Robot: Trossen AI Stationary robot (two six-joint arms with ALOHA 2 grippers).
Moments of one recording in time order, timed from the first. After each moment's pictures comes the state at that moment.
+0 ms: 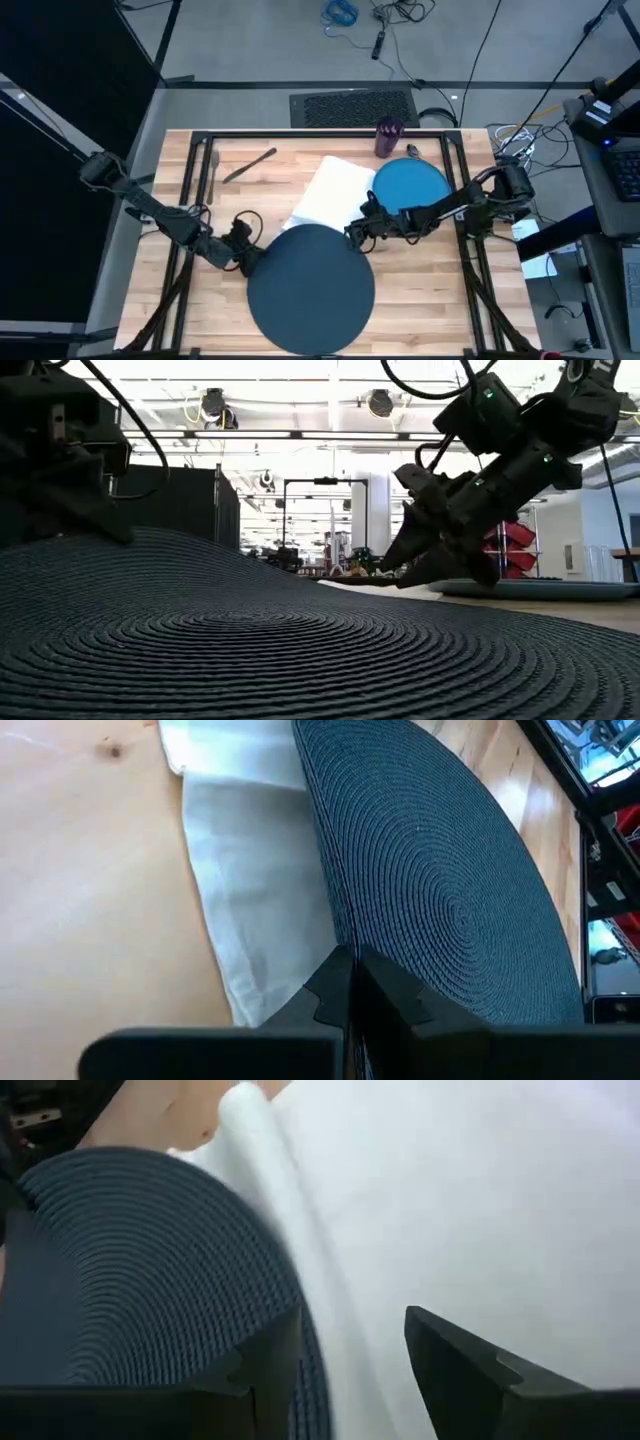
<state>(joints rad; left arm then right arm) -0.56 1.10 0.27 0.10 -0.43 -1.17 0.10 1.66 0.55 0.43 0.31 0.96</state>
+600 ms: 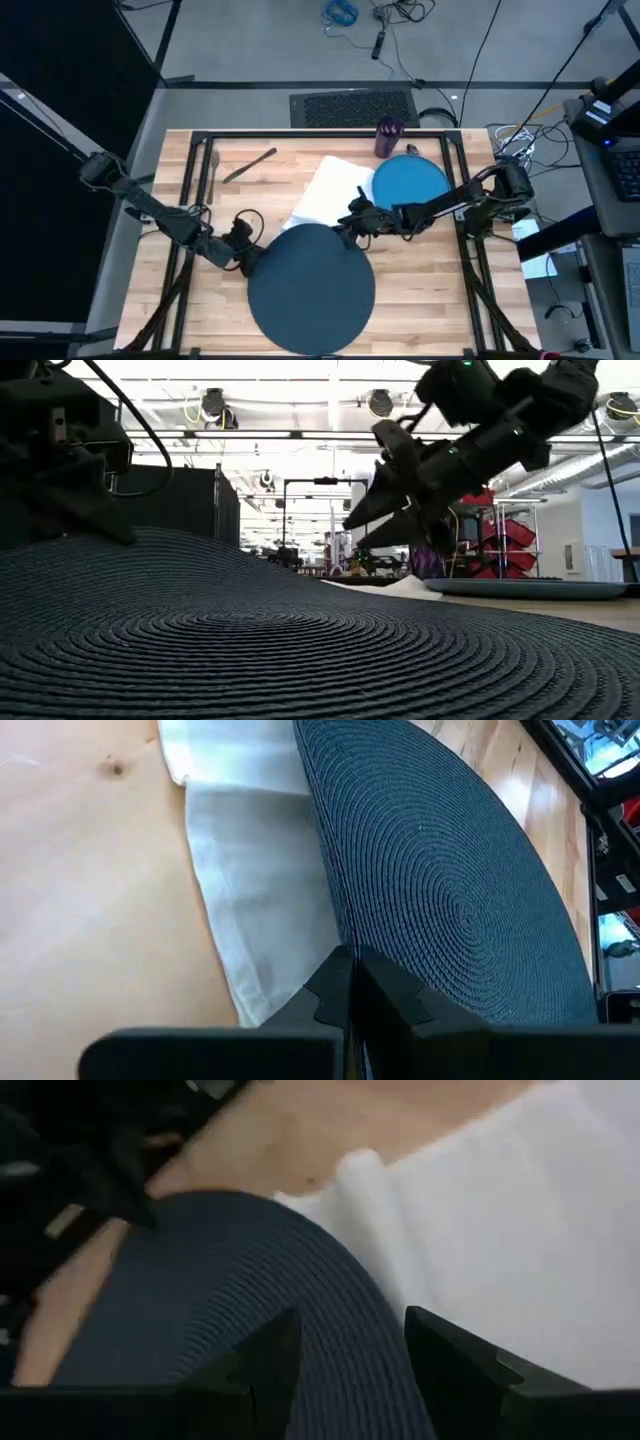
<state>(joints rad) -0.55 1.10 0.27 0.11 -0.43 -1.14 0.10 1.67 0.71 0.33 0.25 0.80</state>
